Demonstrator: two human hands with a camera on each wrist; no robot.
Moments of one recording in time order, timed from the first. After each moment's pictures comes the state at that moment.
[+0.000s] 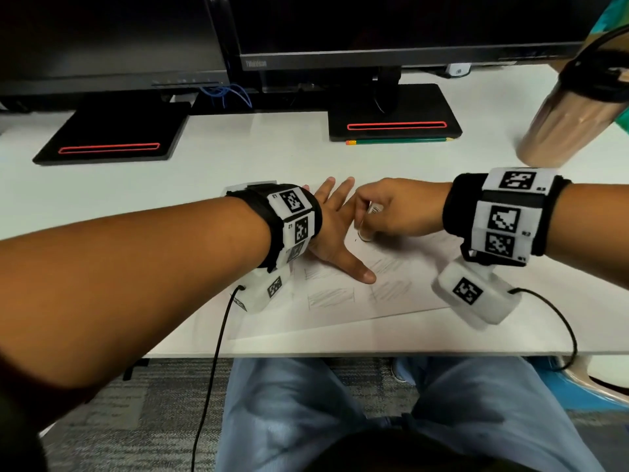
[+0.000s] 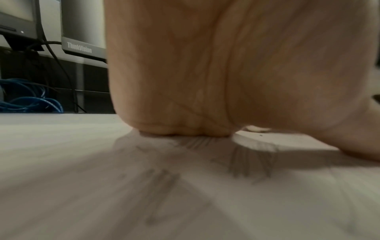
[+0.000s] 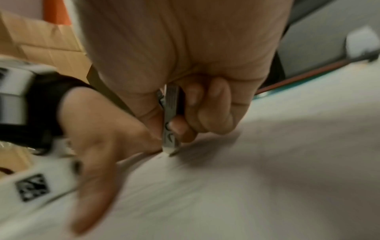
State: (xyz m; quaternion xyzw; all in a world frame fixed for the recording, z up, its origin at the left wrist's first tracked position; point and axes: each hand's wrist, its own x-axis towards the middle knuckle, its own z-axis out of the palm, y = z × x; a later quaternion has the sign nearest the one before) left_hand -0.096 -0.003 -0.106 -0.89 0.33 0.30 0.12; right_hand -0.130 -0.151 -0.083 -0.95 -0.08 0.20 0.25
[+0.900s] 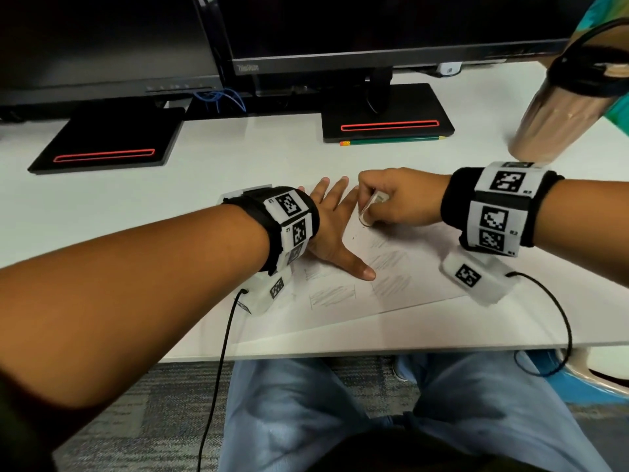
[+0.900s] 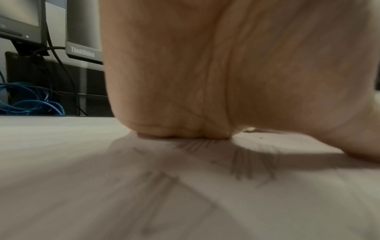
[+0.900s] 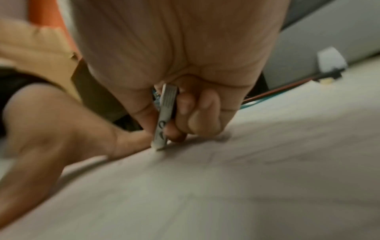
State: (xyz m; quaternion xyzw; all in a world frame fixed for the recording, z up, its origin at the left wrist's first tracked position) left_hand -0.098 -0.005 -0.103 -0.89 0.32 0.30 0.11; right_hand -0.134 -0.156 -0.085 -0.95 -0.09 0.15 0.26
